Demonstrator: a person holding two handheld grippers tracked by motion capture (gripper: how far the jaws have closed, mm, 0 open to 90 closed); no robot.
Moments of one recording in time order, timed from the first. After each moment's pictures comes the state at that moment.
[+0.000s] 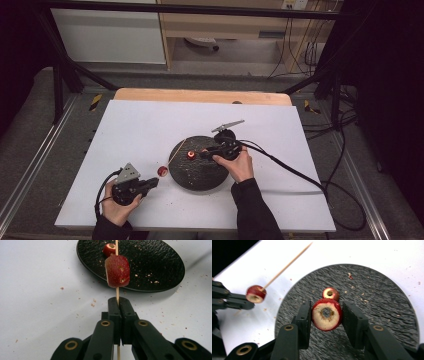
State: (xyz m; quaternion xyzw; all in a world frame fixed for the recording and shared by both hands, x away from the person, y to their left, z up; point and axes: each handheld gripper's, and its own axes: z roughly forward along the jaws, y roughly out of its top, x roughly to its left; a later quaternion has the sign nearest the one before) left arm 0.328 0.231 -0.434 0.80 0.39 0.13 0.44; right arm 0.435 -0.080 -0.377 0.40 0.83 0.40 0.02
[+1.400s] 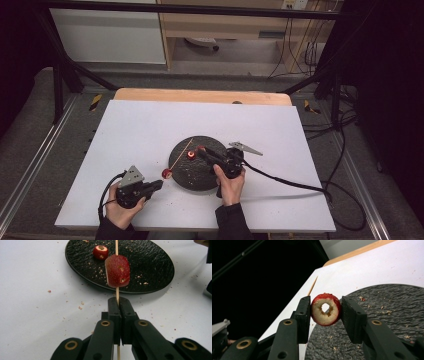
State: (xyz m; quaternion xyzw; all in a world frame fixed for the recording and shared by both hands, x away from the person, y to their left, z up) left arm 0.321 0.220 -0.434 0.80 0.38 0.13 0.45; right arm 0.394 -0.087 -0.424 0.50 0.60 0.63 0.00
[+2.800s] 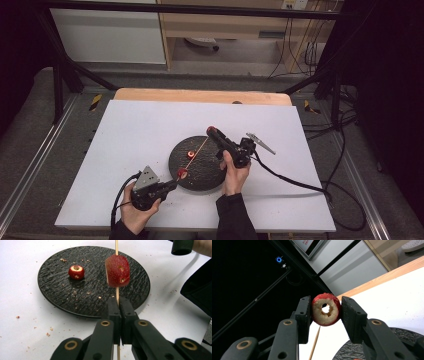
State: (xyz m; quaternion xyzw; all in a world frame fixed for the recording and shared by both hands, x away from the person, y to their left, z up) left arm 0.312 0.177 -0.419 0.80 0.36 0.14 0.47; right arm 0.408 -0.105 -0.401 0.52 0.47 0.71 0.03
